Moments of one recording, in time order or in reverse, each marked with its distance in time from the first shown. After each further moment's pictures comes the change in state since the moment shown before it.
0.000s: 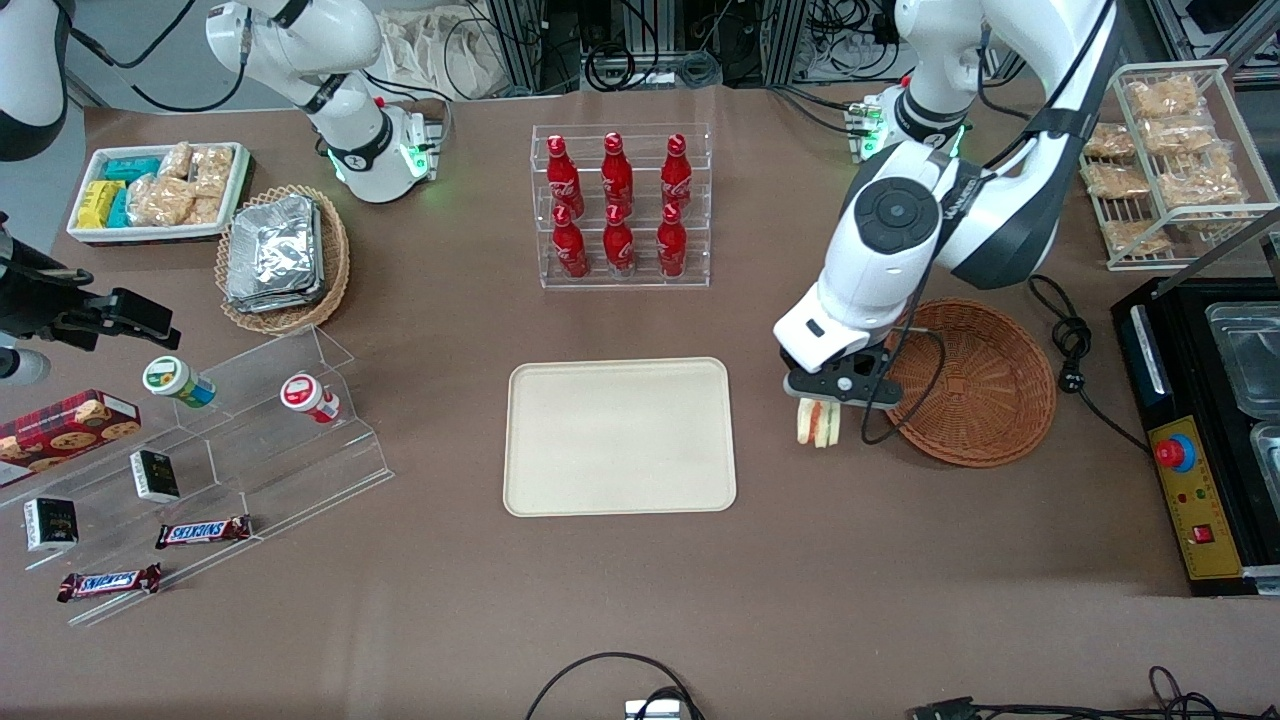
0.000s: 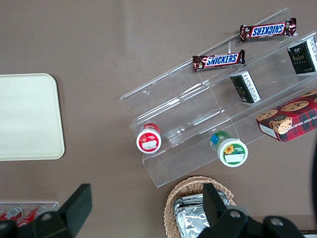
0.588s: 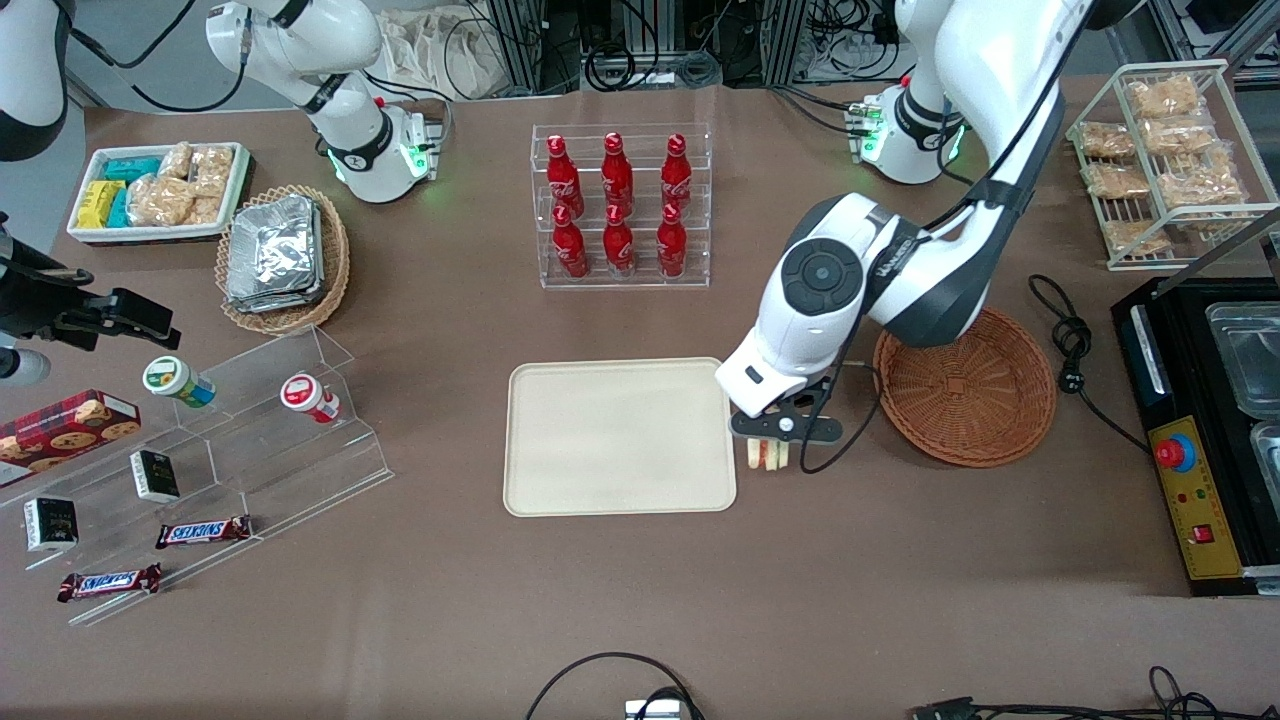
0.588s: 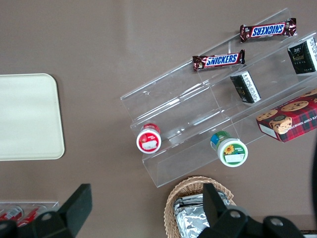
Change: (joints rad) arm -0.093 0.218 0.000 0.234 0.020 -0.063 -0.125
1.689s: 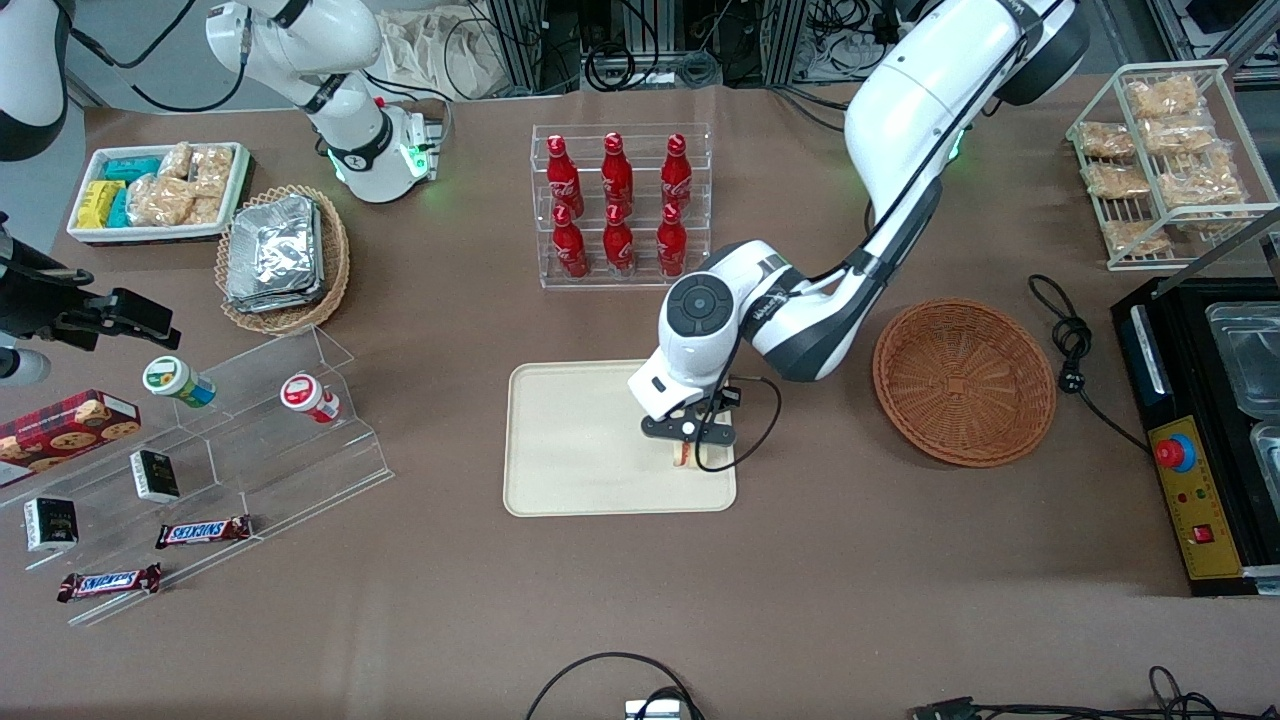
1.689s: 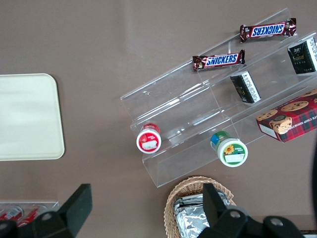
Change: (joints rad) arm -0.148 0.234 0.000 0.074 0.111 0.146 -0.143
